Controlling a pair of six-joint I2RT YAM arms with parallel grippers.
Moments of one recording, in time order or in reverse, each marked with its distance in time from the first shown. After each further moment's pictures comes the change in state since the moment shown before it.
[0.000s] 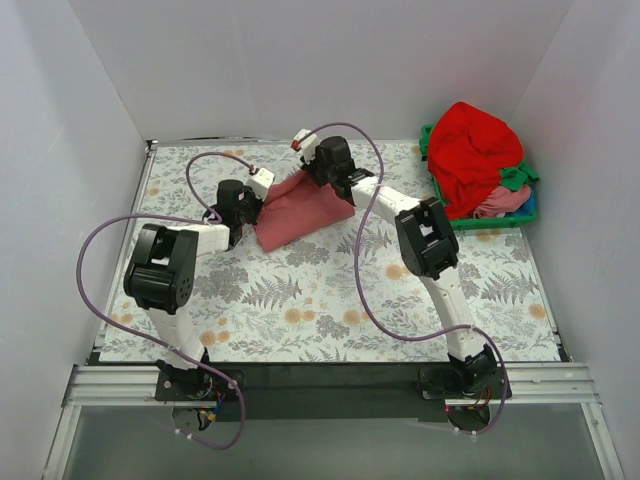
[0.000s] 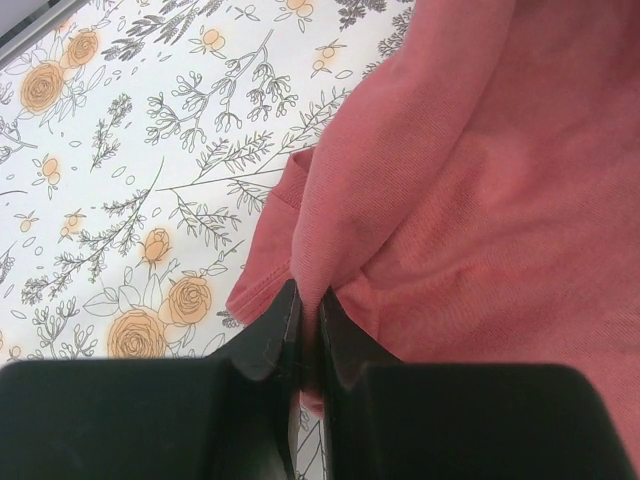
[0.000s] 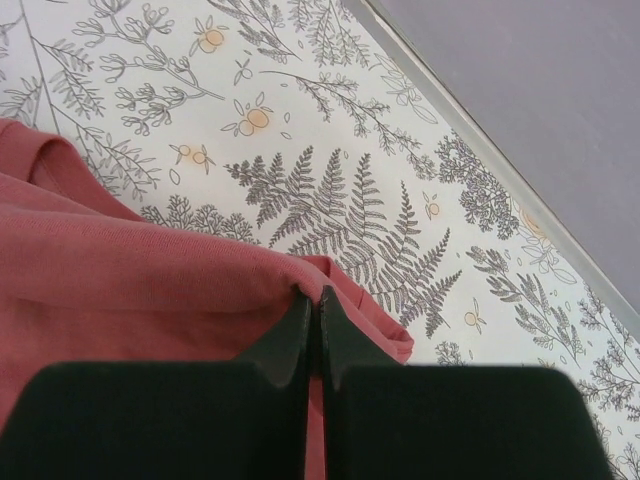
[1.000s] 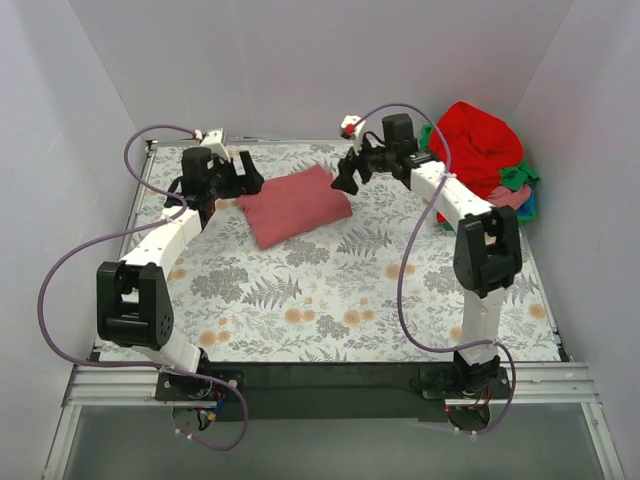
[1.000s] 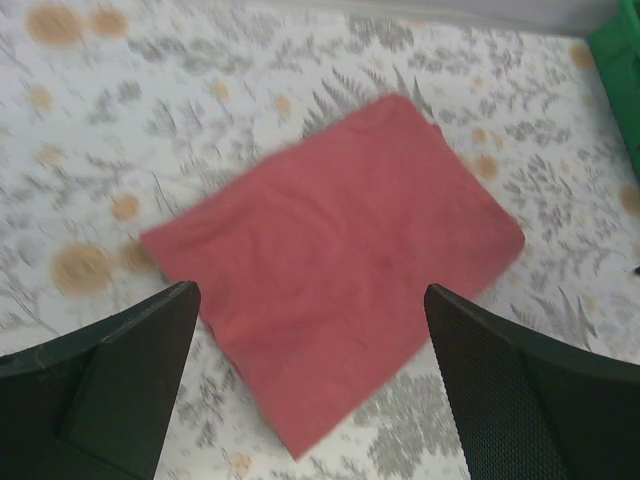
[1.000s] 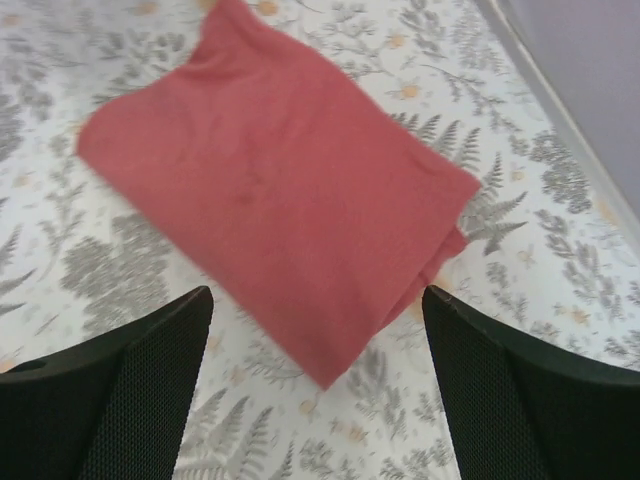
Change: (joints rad) left arm 0.087 -0.259 0.247 -0.451 0.077 -0.610; right arm -0.170 -0.378 -0.240 -0.261 -0.557 -0.057
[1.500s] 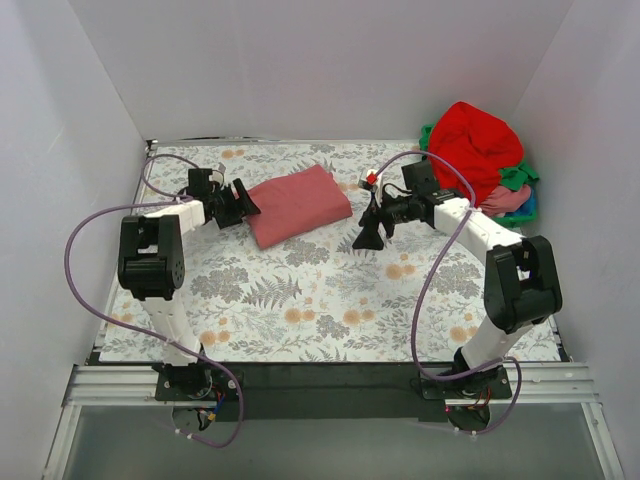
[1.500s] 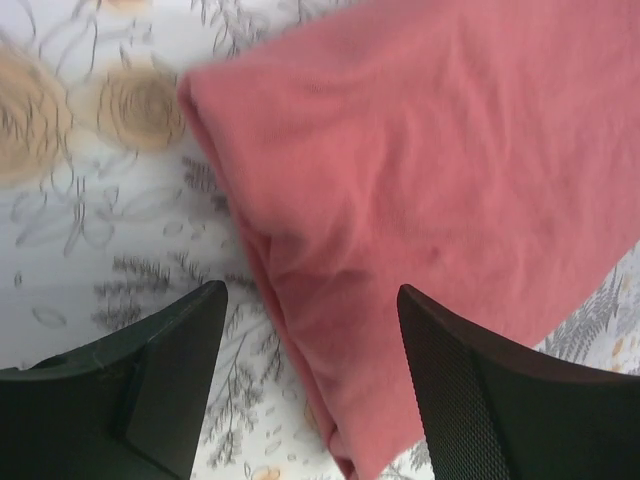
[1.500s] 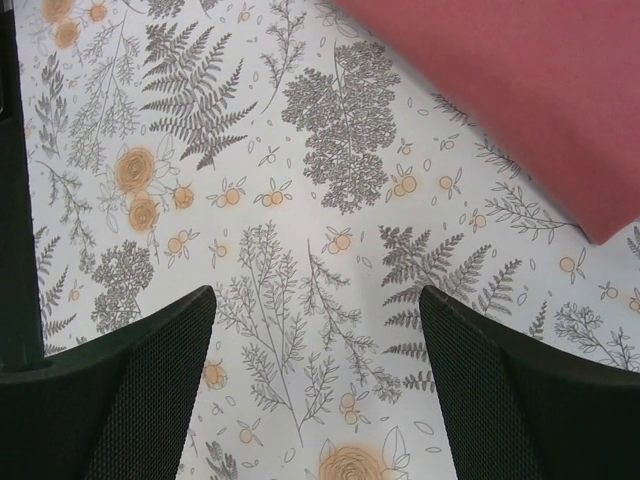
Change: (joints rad) left arm 0.121 0.344 -0.019 -0.076 0.232 -0.185; right arm -0.068 -0.347 -0.532 -0.181 -0.267 -0.092
